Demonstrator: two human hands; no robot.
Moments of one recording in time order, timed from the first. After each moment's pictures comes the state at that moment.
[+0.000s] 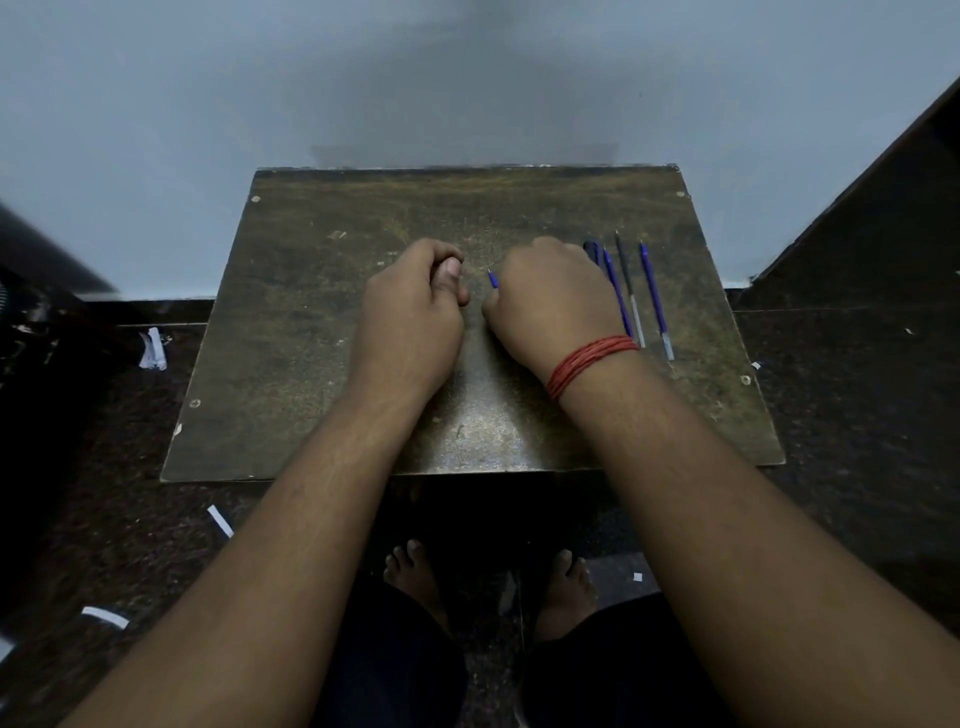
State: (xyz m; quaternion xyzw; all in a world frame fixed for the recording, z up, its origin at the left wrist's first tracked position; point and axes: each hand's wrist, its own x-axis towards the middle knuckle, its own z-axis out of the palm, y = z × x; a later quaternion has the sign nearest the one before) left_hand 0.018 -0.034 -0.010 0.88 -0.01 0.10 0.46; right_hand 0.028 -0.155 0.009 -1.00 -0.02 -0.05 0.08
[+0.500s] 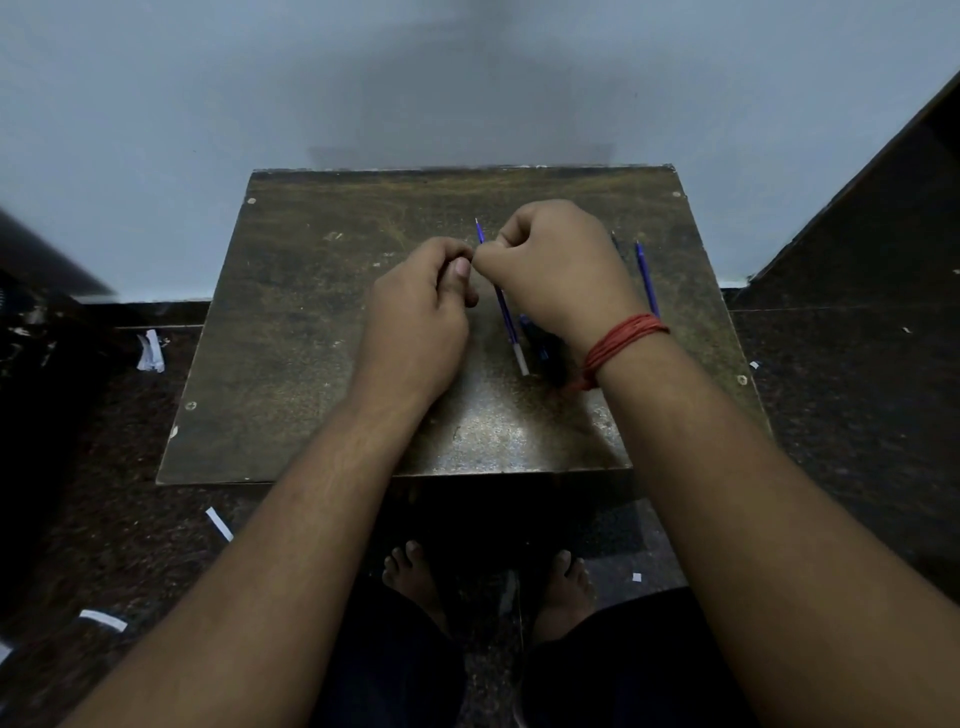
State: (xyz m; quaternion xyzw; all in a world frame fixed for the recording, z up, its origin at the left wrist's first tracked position) left_hand 0.016 -0.037 -0.008 0.88 -0.06 0.10 0.46; right_hand 0.031 -0.163 0.037 -0.93 0.05 -0.01 0.38
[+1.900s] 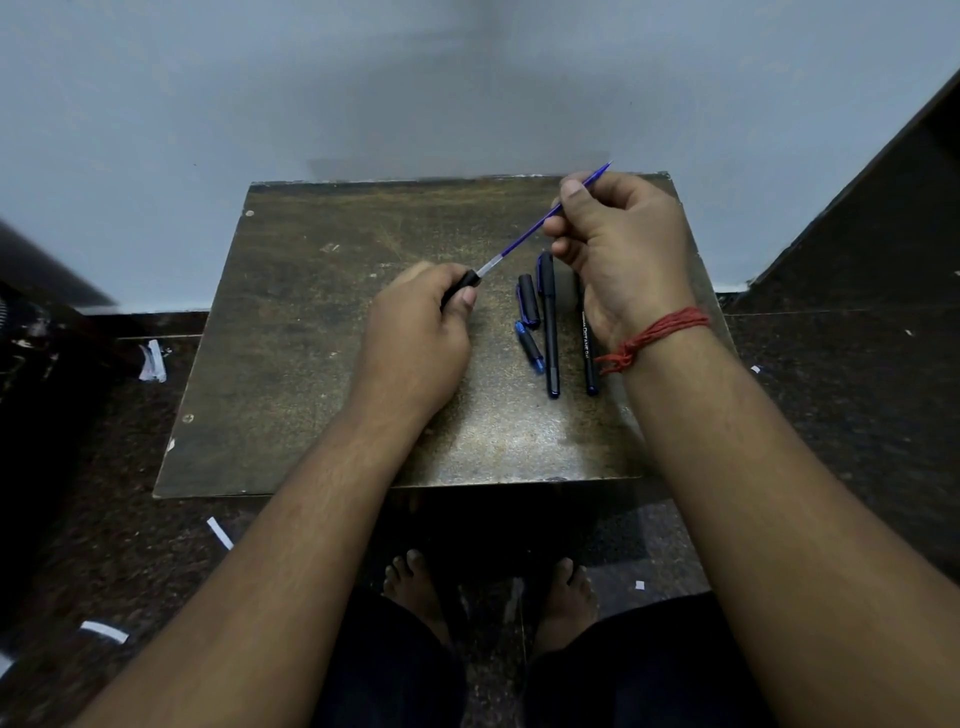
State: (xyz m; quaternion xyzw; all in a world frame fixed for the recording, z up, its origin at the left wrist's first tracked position) left_hand 0.019 -0.037 -0.010 0.92 -0.09 0.11 0.37; right_hand 0.051 -0.201 0.018 -0.63 0.14 -0.13 0.75
